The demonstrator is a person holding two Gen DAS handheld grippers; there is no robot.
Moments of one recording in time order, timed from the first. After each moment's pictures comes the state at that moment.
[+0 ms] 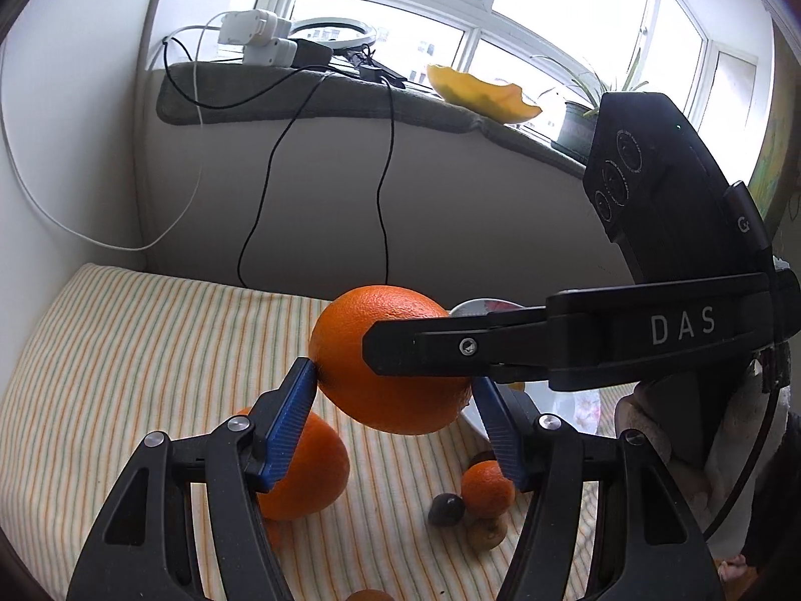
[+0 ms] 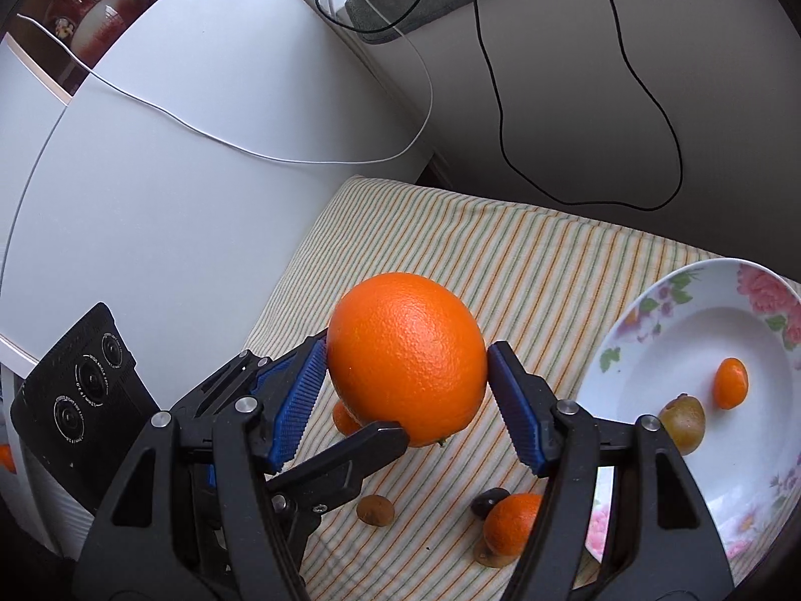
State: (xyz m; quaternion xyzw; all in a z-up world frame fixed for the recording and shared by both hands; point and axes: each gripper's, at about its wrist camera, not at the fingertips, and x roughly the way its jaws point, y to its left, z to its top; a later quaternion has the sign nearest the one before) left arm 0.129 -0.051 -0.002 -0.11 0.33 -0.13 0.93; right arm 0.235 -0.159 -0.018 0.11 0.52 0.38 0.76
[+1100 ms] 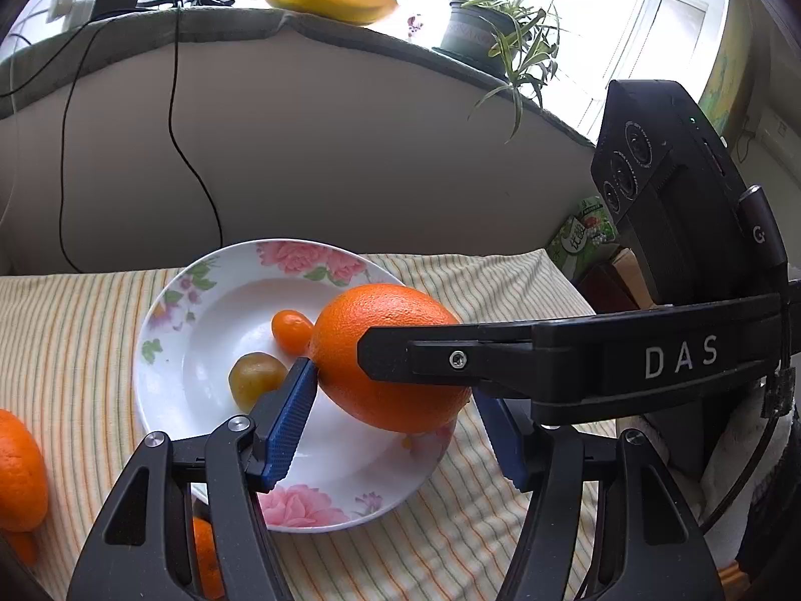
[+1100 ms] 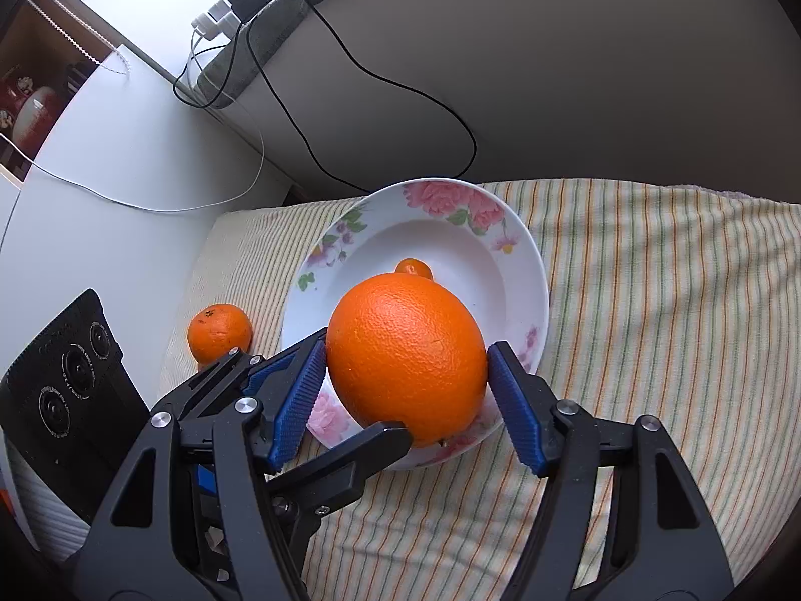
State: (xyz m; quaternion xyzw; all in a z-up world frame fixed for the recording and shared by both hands) left arm 0.170 -0.209 -0.030 -0.08 0.38 -0.25 0.89; right arm 0.223 -0.343 -0.042 0.15 0.53 0.26 0.80
